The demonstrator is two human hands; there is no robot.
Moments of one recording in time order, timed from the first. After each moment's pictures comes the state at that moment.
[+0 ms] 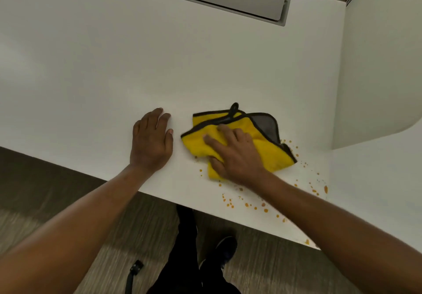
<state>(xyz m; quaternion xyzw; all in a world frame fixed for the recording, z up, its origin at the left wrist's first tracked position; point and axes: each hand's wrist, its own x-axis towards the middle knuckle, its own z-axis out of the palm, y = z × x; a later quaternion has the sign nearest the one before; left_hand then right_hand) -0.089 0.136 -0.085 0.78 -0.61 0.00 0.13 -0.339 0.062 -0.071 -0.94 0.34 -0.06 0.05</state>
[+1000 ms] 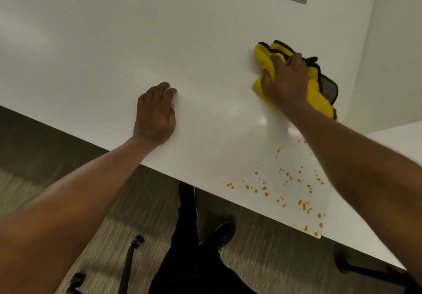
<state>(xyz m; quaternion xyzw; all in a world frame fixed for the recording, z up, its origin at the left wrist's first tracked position) -0.092 0.135 -0.080 0.79 -0.60 0.00 0.14 -0.360 -0.084 -0.054 -0.81 0.58 -0.09 0.01</state>
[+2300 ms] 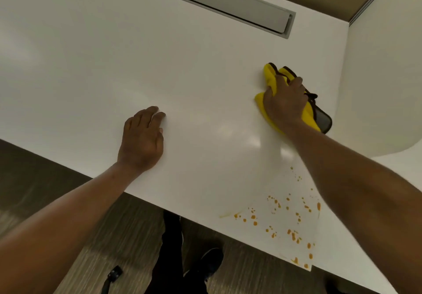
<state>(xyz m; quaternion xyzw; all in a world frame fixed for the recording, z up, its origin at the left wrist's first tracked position) -0.091 0.135 -0.085 0.79 -0.60 0.00 0.15 -0.368 -0.121 -0.053 -0.73 0.67 -0.10 0.02</state>
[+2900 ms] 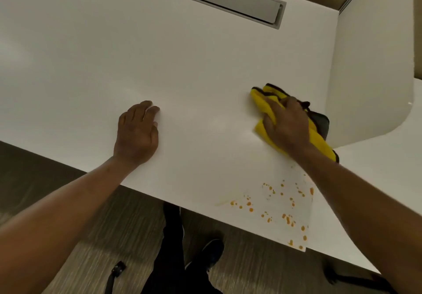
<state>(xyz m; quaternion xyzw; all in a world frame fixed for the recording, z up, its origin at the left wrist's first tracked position) -0.090 0.135 -0.084 0.78 -0.60 0.00 0.16 -0.435 -0.046 -0.050 -0.85 0.51 -0.09 0.02</state>
